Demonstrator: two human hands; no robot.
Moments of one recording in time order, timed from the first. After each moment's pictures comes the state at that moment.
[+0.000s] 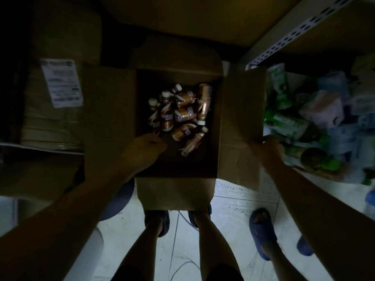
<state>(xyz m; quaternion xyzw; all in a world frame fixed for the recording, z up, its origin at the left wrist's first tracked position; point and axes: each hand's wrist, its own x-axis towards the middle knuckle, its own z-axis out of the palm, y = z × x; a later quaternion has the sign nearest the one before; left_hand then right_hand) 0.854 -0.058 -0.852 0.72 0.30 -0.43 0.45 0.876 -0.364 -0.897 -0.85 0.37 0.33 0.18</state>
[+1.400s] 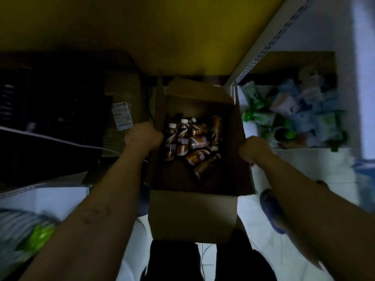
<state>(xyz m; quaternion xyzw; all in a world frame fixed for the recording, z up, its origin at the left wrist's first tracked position) 0.869 -0.002 -0.622 0.89 0.18 -0.40 0.13 0.832 -0.271 -0.631 -0.83 0.27 0.47 0.14</state>
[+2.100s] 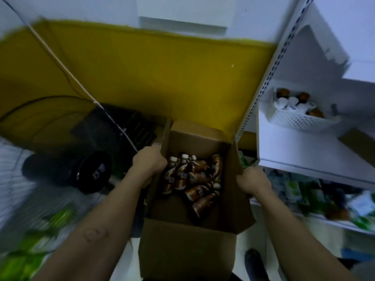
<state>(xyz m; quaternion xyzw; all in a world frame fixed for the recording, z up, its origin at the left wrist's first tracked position) 0.609 -0.053 -0.336 0.94 0.23 -0.21 0.14 0.631 -0.334 -0.368 -0.95 0.06 0.27 0.17</state>
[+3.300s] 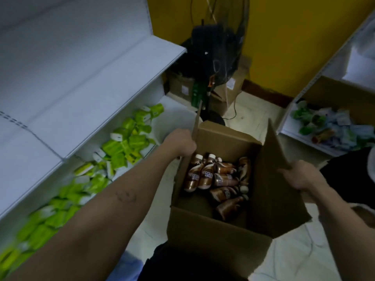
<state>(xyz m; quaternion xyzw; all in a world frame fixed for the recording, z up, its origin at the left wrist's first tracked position) -0.048 0.038 -0.352 0.94 0.22 -0.19 0.18 0.040 -0.273 -0.339 -0.95 -0.05 0.30 0.06</state>
